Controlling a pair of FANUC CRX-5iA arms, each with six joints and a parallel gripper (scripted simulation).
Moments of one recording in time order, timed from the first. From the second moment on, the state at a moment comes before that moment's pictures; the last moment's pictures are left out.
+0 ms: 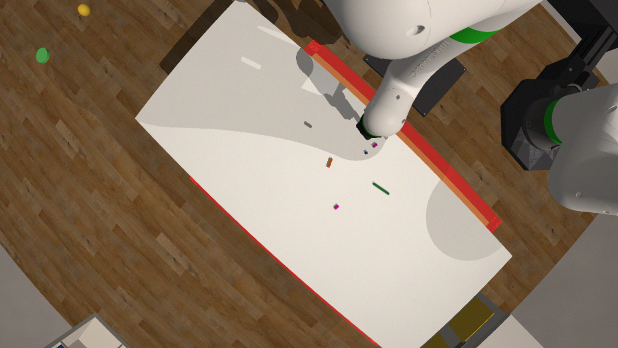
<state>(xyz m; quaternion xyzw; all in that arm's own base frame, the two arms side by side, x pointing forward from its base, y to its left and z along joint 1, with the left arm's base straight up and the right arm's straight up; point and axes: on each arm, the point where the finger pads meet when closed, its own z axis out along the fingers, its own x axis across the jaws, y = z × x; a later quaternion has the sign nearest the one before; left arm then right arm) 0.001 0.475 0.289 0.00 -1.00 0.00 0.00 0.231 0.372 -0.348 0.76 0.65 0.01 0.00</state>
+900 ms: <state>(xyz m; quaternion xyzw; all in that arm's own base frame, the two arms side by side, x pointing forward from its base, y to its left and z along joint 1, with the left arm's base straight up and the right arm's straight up) 0.001 0.475 0.289 0.00 -1.00 0.00 0.00 0.258 0.353 -0.348 0.43 0.90 0.00 0.00</state>
